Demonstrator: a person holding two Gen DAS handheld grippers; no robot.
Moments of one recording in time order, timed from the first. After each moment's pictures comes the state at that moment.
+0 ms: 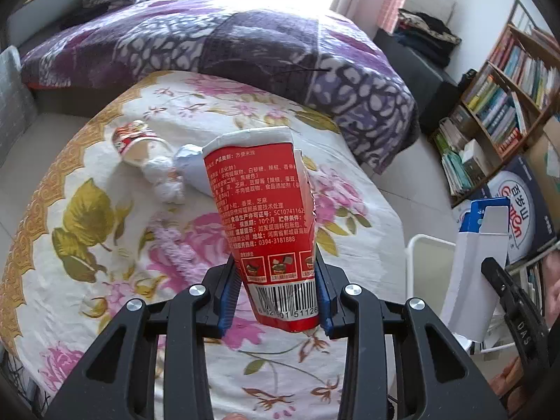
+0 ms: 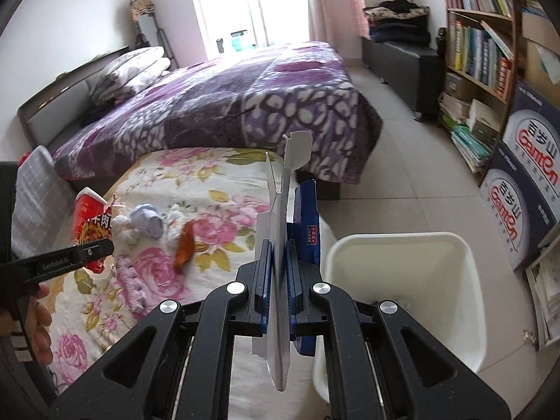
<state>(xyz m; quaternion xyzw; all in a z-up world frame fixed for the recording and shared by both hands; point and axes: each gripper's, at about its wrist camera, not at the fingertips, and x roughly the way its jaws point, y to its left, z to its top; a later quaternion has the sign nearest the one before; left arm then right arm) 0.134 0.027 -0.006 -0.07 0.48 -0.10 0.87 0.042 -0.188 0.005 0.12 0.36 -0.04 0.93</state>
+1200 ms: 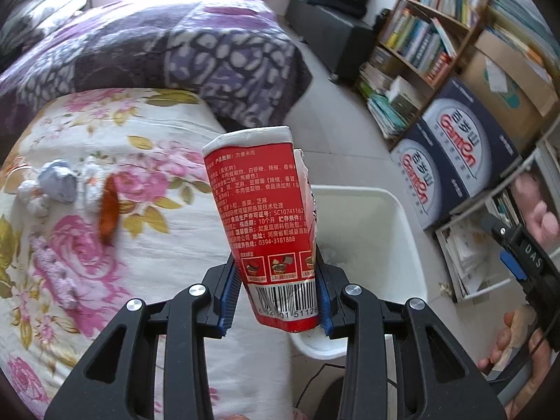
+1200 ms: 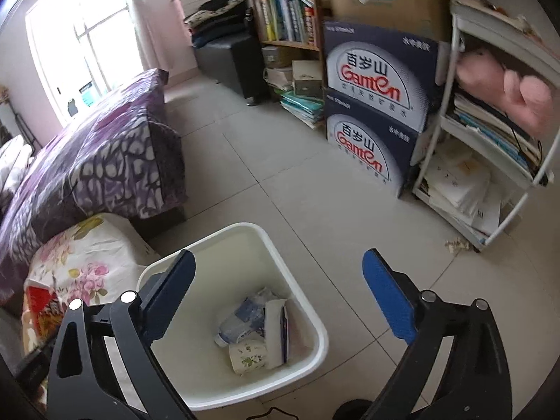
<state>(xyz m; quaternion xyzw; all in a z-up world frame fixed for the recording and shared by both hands) 0.094 -0.144 -0.018 0.00 0.49 -0.24 0.84 -0.043 -0.360 -0.011 0.24 0.35 -0.32 0.85</state>
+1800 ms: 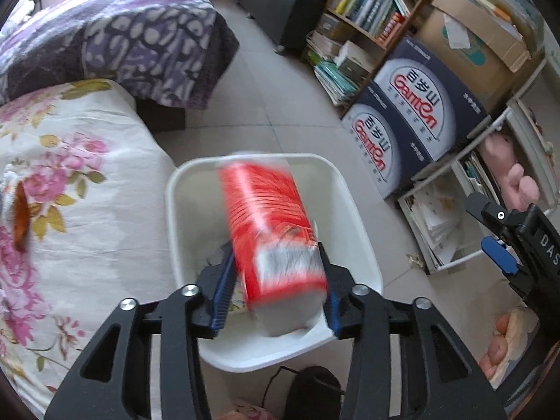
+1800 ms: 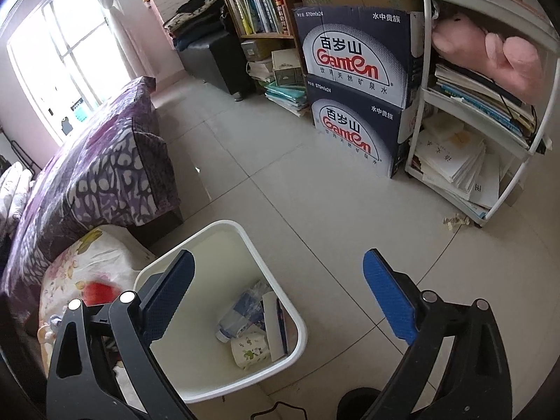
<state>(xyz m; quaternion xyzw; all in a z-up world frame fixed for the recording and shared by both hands) 0.076 -0.229 -0.046 0.01 0.51 -0.33 0.79 -0.073 -0.389 -0.016 0.29 0.34 -0.32 0.83</state>
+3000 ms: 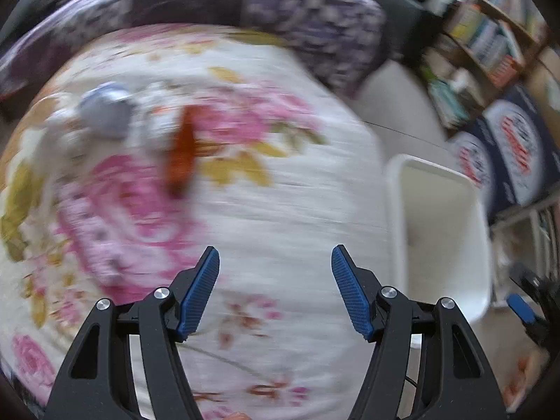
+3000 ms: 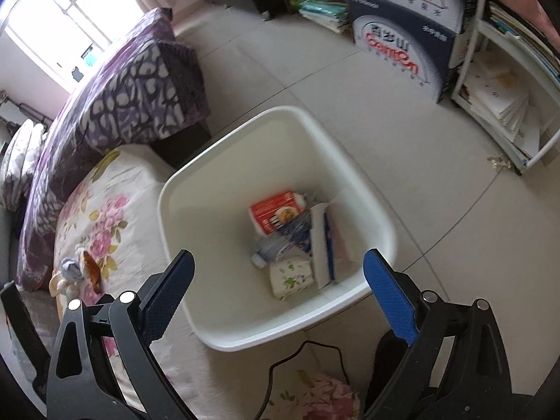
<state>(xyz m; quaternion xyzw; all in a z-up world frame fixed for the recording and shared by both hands) 0.133 -0.055 -0.082 -0.01 0.56 -0.12 0.82 -0.020 -0.317 -0.070 0.33 0.47 -0.21 0.79</state>
